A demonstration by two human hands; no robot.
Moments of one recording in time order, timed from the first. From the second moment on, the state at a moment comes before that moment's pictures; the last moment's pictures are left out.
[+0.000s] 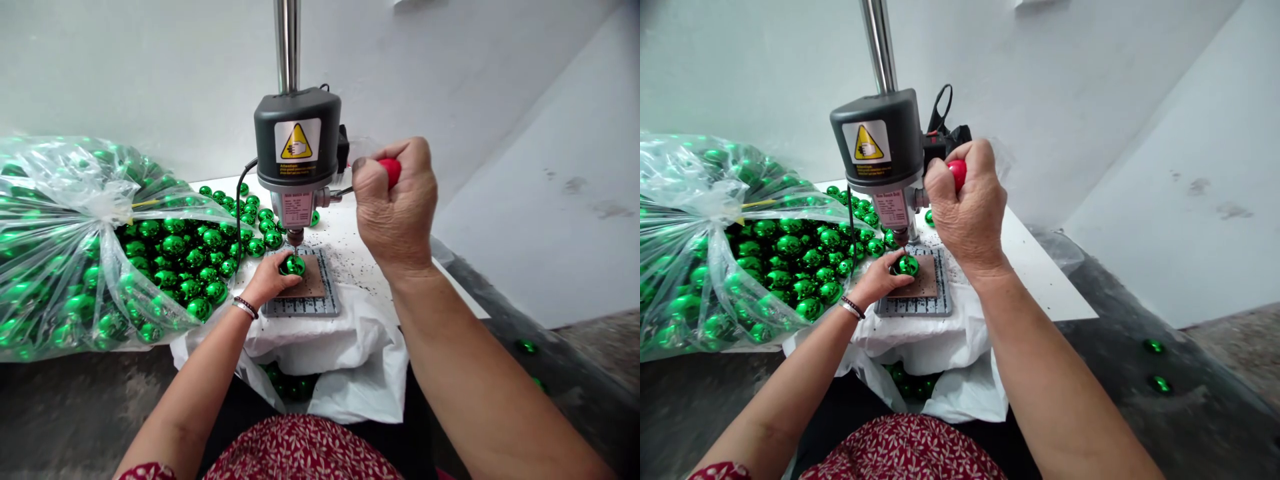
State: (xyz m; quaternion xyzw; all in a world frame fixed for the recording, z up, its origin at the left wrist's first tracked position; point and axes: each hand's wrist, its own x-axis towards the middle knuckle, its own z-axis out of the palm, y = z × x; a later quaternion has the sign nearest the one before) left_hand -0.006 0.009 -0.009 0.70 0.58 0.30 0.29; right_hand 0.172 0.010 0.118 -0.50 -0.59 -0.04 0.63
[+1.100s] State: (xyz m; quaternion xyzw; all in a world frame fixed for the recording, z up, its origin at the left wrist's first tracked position) left_hand 0.003 -0.007 -0.012 0.70 0.62 0.26 0.26; right_hand 0.169 0.005 0.125 -0.51 -0.59 0.00 0.62
